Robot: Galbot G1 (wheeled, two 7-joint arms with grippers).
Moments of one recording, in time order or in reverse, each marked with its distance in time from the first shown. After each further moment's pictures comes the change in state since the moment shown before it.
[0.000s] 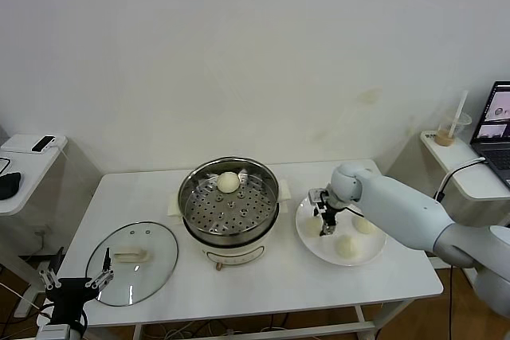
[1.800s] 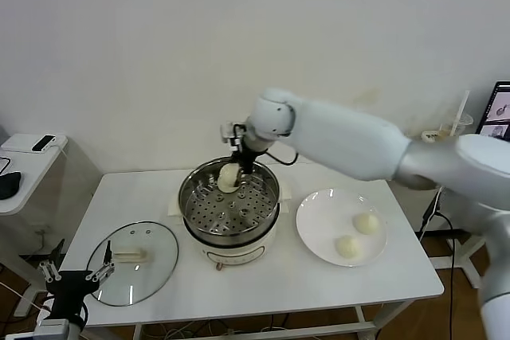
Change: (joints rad) left arm -0.018 0.014 -0.003 -0.023 -0.014 0.006 0.007; right arm 0.397 0.365 -0.205 0.081 0.507 -0.308 0.127
